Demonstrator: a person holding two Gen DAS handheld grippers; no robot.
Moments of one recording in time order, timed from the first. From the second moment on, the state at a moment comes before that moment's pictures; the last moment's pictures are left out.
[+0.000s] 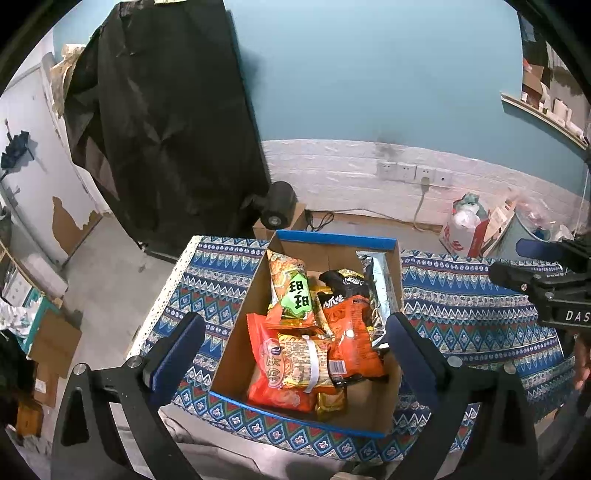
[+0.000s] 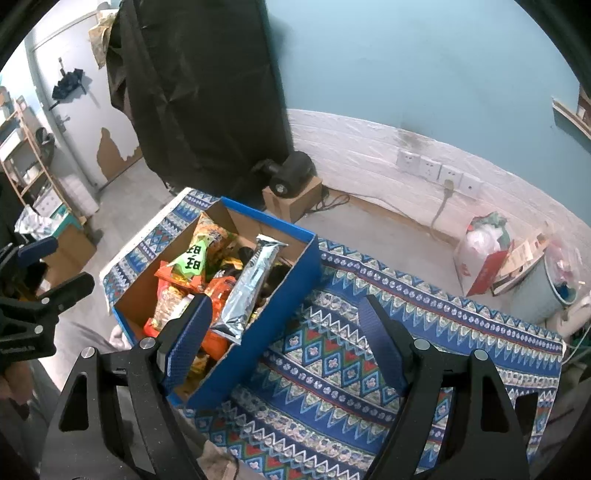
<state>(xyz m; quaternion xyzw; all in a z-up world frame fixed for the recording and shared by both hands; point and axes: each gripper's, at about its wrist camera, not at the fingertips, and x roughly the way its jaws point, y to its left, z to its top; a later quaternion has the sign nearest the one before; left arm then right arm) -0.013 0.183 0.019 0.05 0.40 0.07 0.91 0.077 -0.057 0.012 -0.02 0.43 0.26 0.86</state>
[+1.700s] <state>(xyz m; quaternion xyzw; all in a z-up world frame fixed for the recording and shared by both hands) -0.013 0.181 0.017 0.05 0.41 0.08 0.91 0.072 -0.052 0.012 -0.03 0.44 0.26 0.86</state>
